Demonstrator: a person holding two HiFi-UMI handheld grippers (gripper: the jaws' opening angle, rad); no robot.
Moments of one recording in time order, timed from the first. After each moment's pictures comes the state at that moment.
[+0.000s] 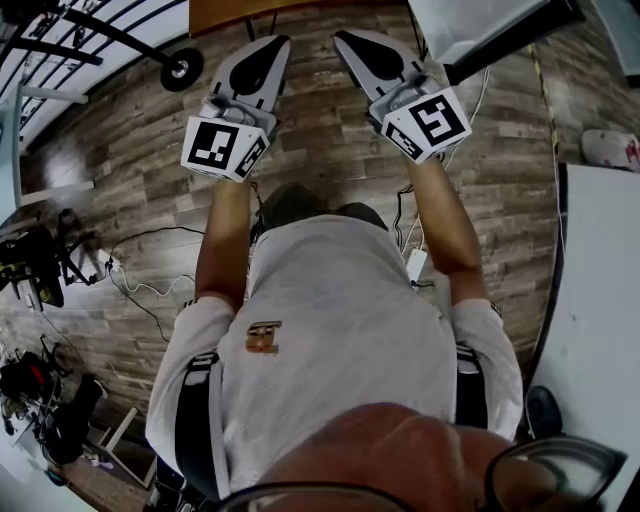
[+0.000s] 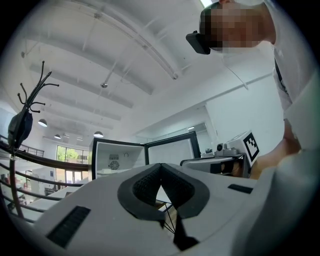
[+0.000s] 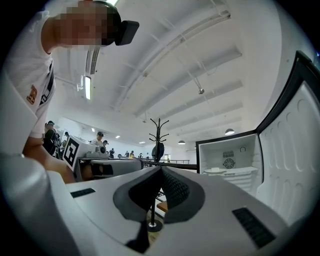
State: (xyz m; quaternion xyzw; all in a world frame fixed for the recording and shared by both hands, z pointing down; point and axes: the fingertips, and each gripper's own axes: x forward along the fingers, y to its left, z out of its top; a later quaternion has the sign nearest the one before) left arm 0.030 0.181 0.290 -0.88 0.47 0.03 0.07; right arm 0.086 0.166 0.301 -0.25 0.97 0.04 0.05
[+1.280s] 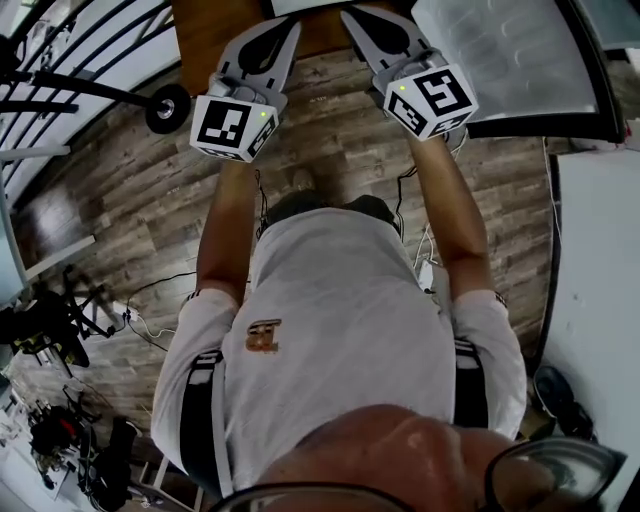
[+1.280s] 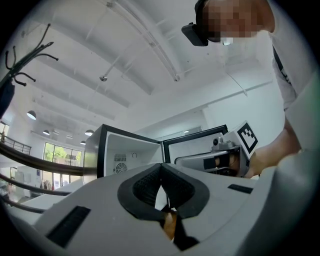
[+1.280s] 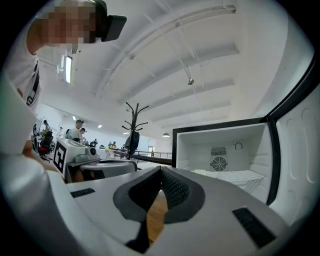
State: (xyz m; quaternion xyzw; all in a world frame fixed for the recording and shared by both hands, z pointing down) left arm -0.102 -0.082 0.293 -0.90 0.42 0.06 0.07; right arm -0.048 -0.103 0.294 -0.35 0.94 0.03 0.01
